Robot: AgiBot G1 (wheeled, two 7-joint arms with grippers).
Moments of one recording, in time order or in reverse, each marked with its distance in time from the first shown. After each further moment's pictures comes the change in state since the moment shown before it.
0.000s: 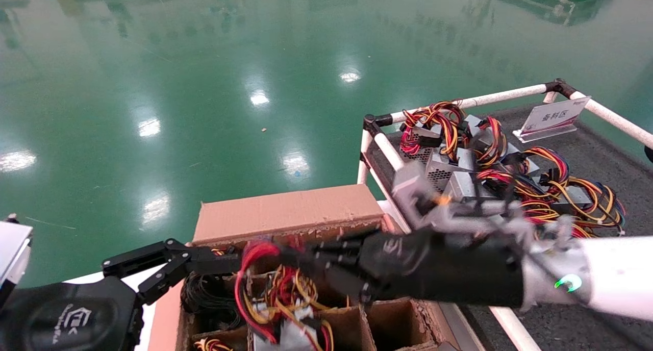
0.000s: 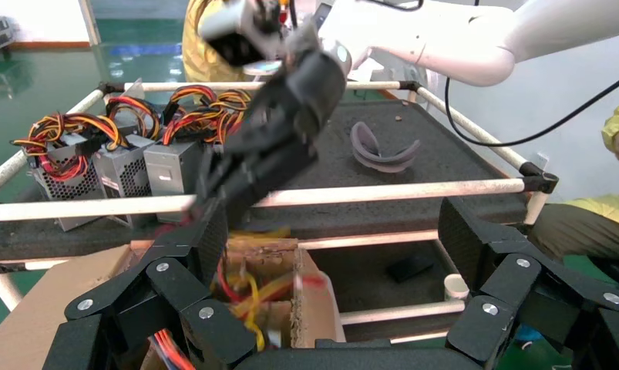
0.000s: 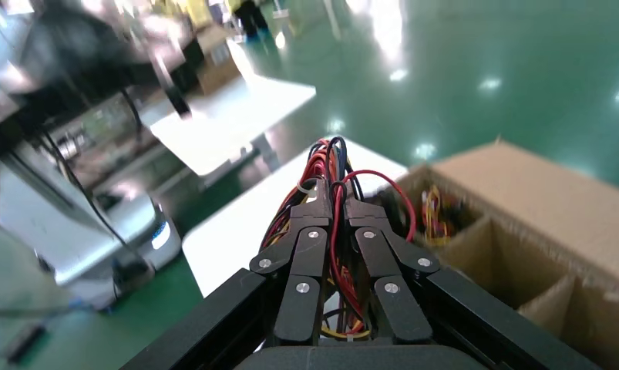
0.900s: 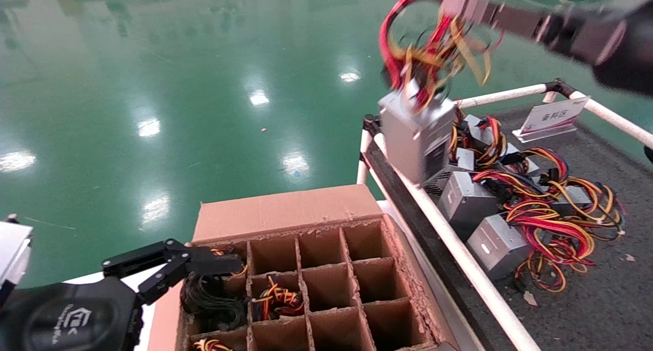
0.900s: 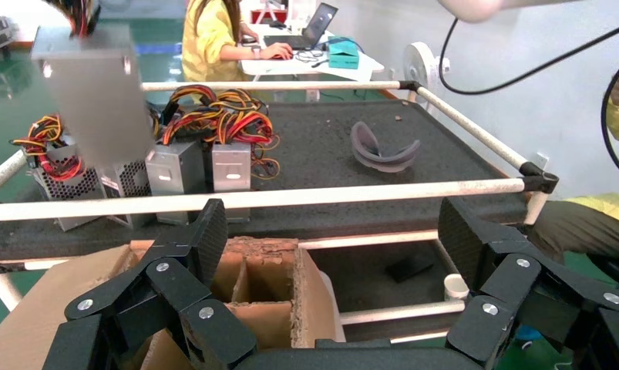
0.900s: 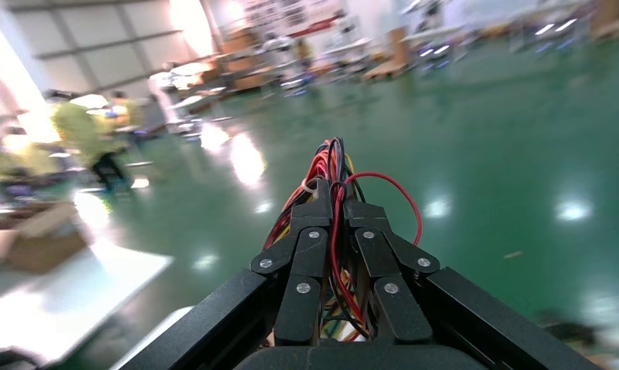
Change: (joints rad) left arm 0.000 -0.001 0.002 0.000 -0.001 -0.001 0.001; right arm 0.347 0.143 0.126 -0.294 0.018 0.104 0.086
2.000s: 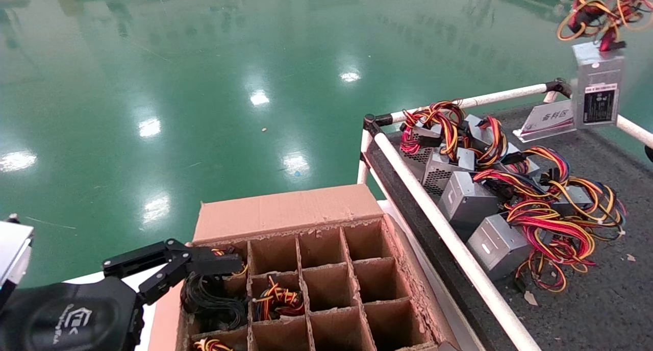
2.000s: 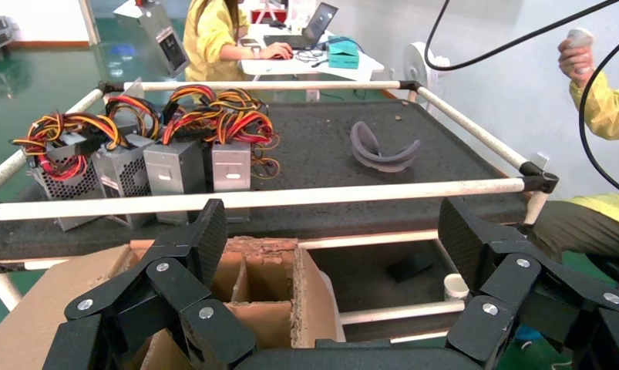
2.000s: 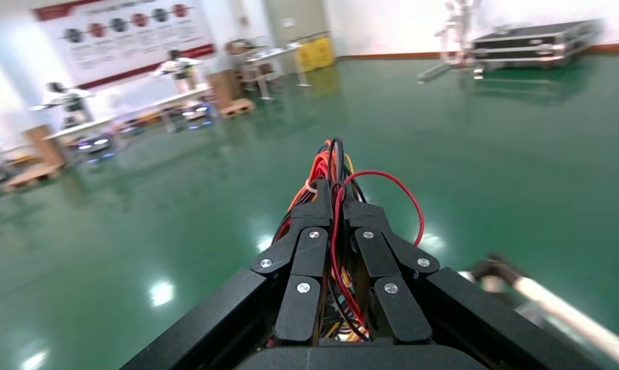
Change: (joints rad) left arm 0.000 -0.001 0.002 0.000 -0.001 -0.001 0.001; right arm 0.344 -0.137 0.012 -0.760 -0.133 0.602 -0.457
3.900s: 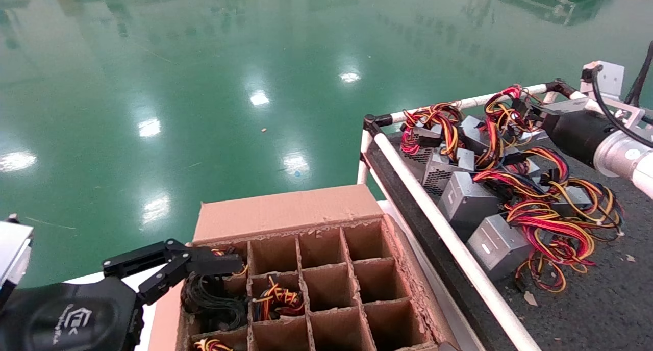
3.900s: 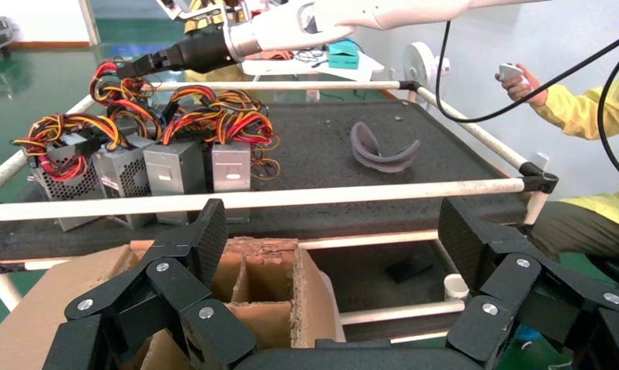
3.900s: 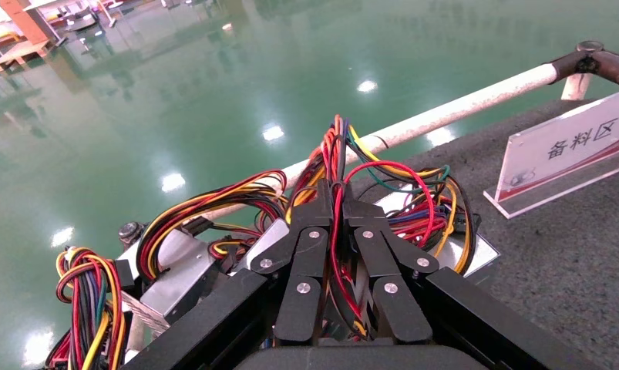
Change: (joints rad) left arm -0.001 -0.001 0.003 0.000 -0.002 -0.001 0.002; right arm -0.240 -0.156 0.005 -0.059 0.004 0.076 -0.049
